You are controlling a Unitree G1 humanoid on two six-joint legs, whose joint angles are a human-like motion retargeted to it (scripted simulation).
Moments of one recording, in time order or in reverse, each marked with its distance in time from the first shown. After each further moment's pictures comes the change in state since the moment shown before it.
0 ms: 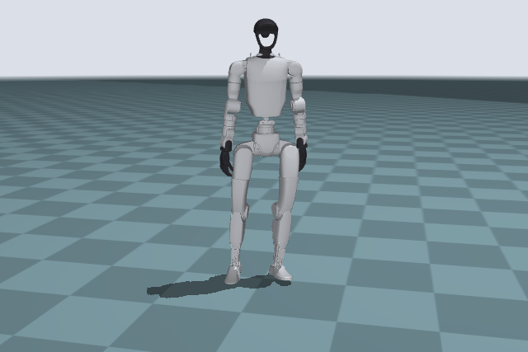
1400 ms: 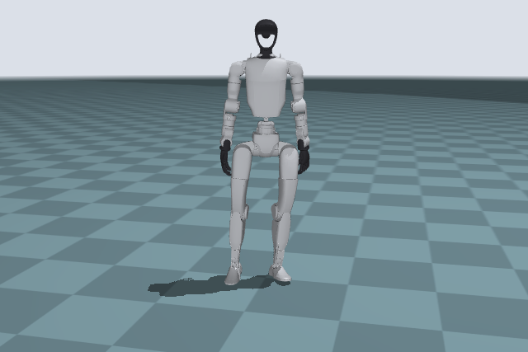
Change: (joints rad) left arm 0.000 -0.004 -0.024 -0.006 0.053 0.006 -0.010; right arm 0.008 -0.003 -0.029 0.010 0.058 0.015 -0.016; waist -0.062 0.014 -0.007; left_leg 0.029 0.025 0.066 -0.007 -0.018 0.005; right_leg -0.040 0.027 0.089 0.010 -0.017 -0.008
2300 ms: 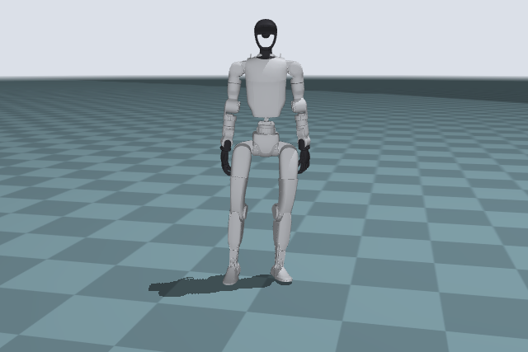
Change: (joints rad) left arm -0.015 -0.001 0.030 -0.008 -0.037 -0.006 -0.021; right arm -0.027 0.001 0.030 0.001 -0.015 0.001 -0.013; waist 0.007 0.024 0.013; left_leg -0.033 0.027 0.004 -0.001 0.009 -0.013; right_leg -0.073 0.000 0.027 0.042 0.003 0.024
